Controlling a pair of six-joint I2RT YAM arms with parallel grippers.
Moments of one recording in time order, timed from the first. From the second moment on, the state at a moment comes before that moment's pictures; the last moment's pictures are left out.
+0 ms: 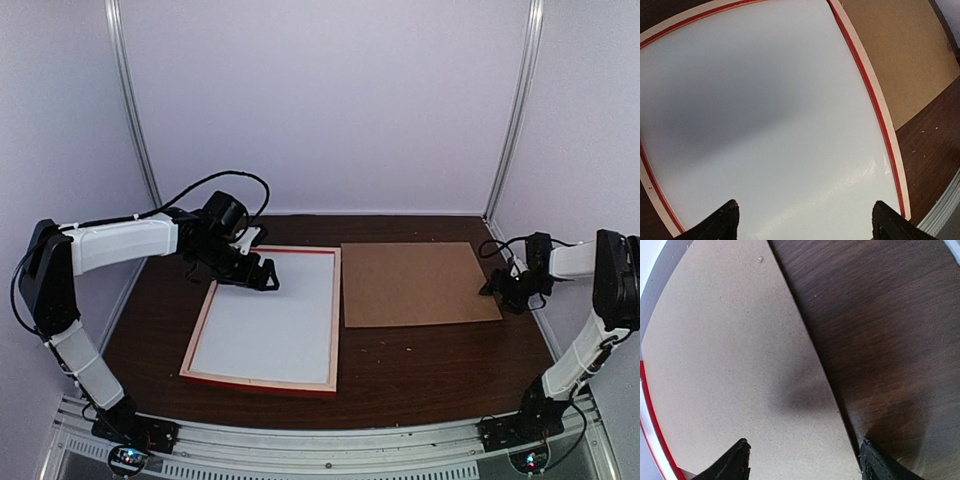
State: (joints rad) left arm -0.59 1.68 1.26 -0.60 0.22 -0.25; right arm -0.23 1.61 0.82 -0.36 -0.34 0.34
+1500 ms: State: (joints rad) left arm -0.75 2.02 1.42 -0.57 0.23 -0.33; right arm -0.27 1.51 0.65 -0.21 -0.82 0.53
